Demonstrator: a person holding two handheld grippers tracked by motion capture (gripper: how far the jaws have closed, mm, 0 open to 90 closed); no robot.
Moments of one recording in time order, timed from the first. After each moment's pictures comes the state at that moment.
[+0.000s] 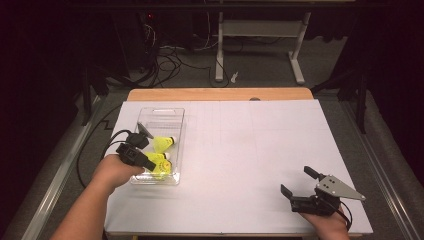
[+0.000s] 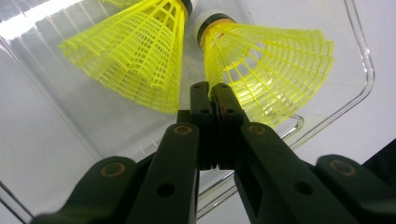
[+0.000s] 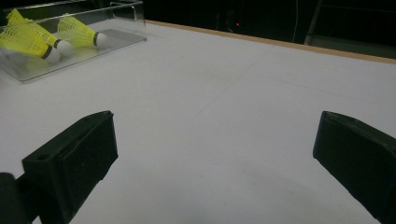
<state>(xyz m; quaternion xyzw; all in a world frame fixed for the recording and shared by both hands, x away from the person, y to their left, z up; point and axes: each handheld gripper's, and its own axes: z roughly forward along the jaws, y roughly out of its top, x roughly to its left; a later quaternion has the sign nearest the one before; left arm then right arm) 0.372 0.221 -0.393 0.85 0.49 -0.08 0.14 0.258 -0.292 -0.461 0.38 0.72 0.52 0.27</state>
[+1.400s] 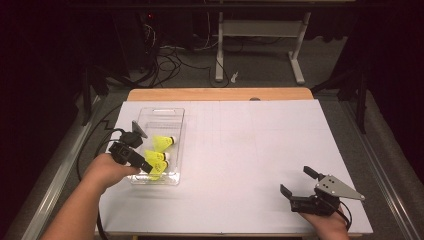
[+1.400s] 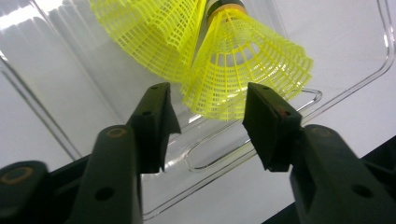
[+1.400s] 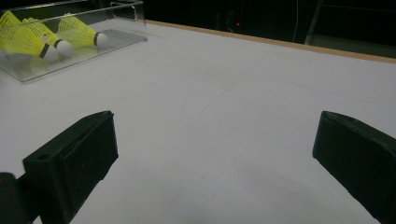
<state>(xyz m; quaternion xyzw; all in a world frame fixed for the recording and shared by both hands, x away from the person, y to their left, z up) 0.370 0.232 -0.377 0.85 0.51 -0.07 0.11 0.258 -0.292 -0.461 0.38 0.72 0.52 0.27</state>
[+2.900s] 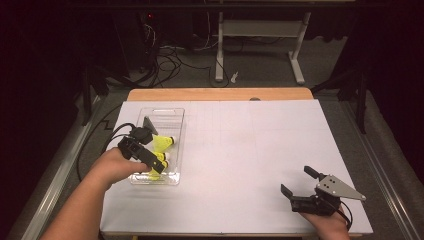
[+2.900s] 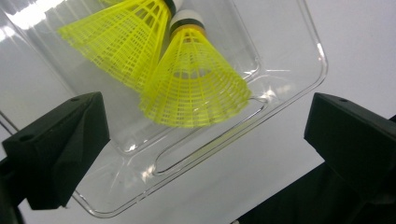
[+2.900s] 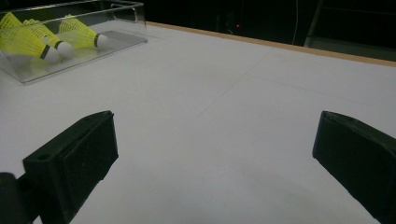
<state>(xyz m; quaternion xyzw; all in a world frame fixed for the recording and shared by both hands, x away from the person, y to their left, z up) 0.371 0.199 -0.359 0.87 0.48 -0.07 0.09 0.258 -0.292 -0.459 0.37 0.72 0.52 0.27</state>
